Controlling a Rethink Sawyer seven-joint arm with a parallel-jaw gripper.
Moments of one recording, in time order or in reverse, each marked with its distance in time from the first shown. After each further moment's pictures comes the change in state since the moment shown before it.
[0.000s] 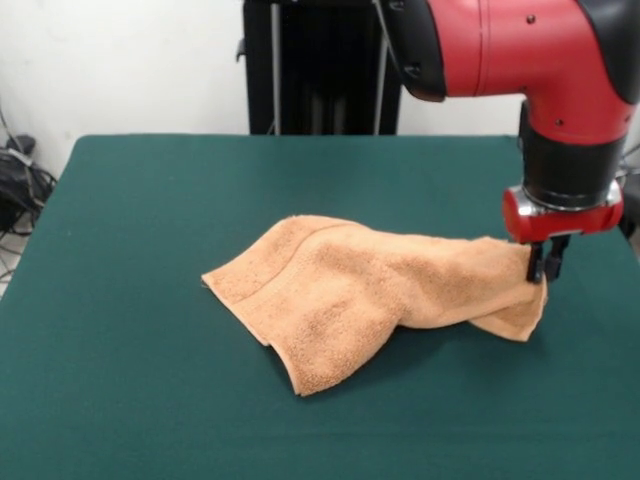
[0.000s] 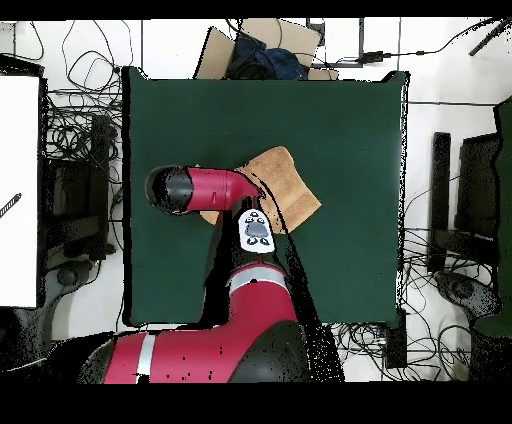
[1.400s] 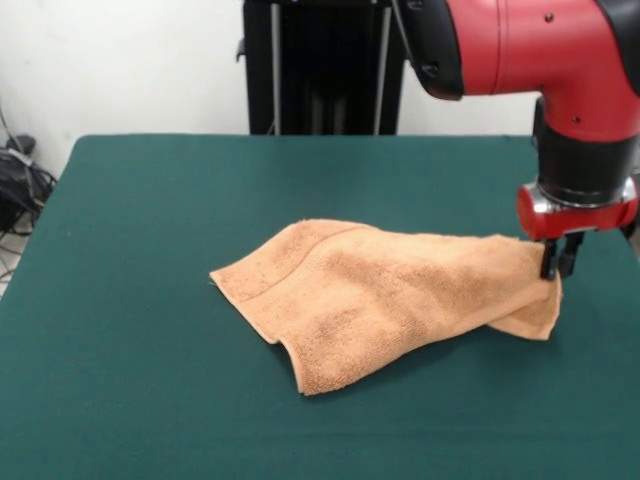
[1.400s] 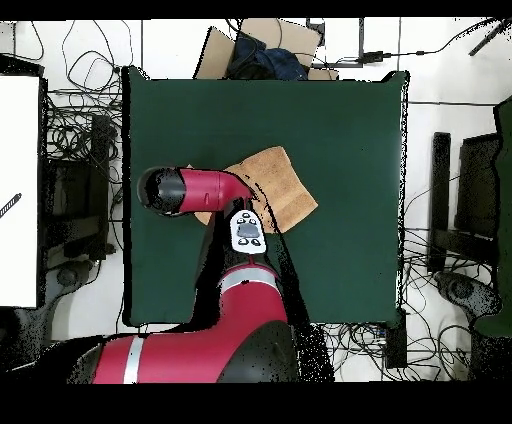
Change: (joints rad) arm 0.022 -0.001 -0.003 0.002 0.016 0.000 0.000
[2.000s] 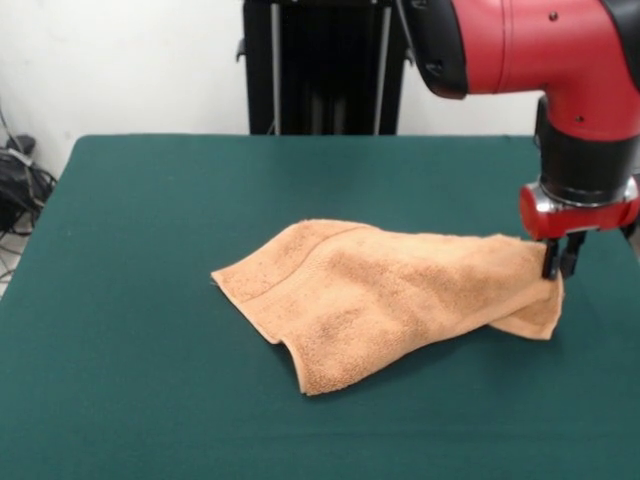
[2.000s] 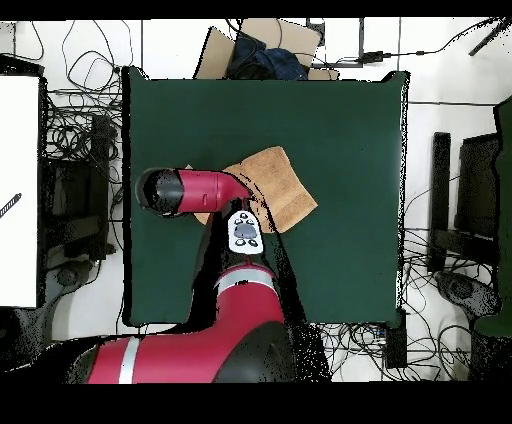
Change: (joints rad) arm 0.011 0.000 -0.007 0.000 0.000 -0.006 0.000
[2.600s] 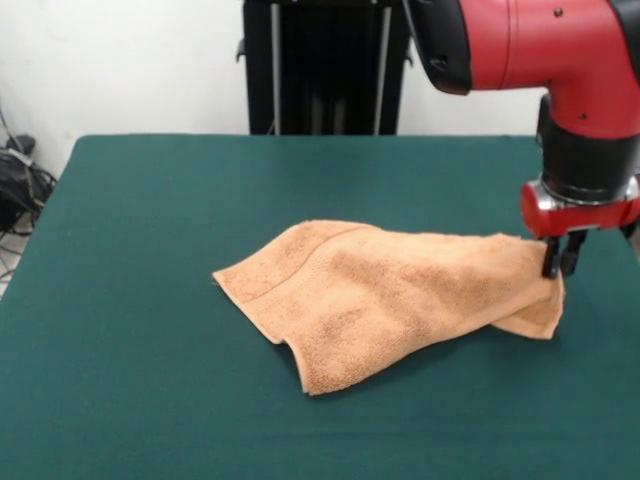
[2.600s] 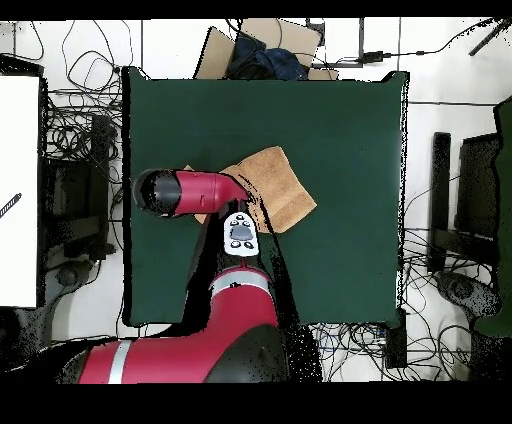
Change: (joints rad) arm 0.018 0.000 -0.021 0.000 0.018 -0.004 0.000
